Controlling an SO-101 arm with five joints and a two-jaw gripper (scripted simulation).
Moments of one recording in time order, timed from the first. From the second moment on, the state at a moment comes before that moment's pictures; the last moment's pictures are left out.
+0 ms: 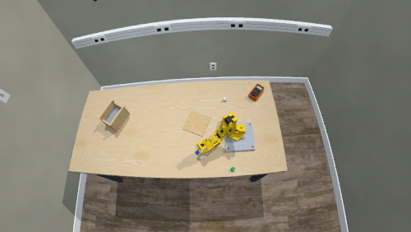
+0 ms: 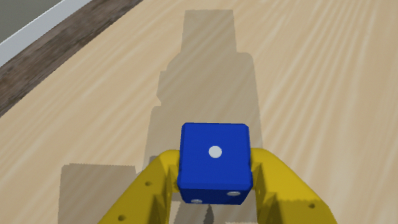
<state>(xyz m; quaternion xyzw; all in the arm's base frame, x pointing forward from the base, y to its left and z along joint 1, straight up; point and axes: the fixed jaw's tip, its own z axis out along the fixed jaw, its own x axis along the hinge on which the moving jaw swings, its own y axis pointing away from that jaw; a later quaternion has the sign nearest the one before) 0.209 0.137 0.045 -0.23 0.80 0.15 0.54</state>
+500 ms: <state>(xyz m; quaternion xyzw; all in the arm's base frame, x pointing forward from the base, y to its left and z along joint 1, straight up) 0.208 0.136 0.038 -0.23 0.80 0.15 0.53</state>
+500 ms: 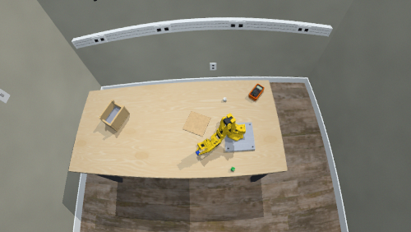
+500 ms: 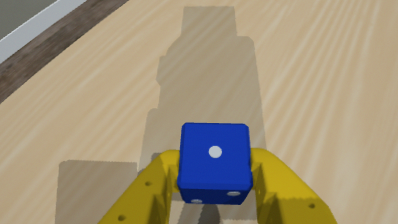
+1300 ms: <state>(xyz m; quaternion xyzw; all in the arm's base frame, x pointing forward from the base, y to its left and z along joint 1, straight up) 0.204 0.134 0.024 -0.23 0.81 0.15 0.52</state>
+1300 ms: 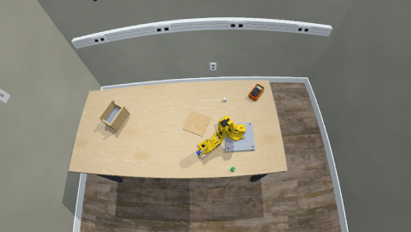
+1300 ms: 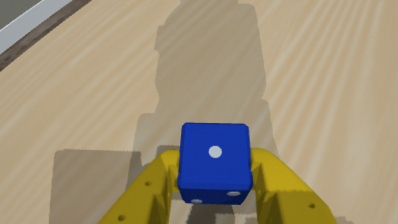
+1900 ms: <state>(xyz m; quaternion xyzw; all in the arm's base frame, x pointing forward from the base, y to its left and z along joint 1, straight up) 0.204 0.134 0.018 -0.23 0.81 0.15 0.52</state>
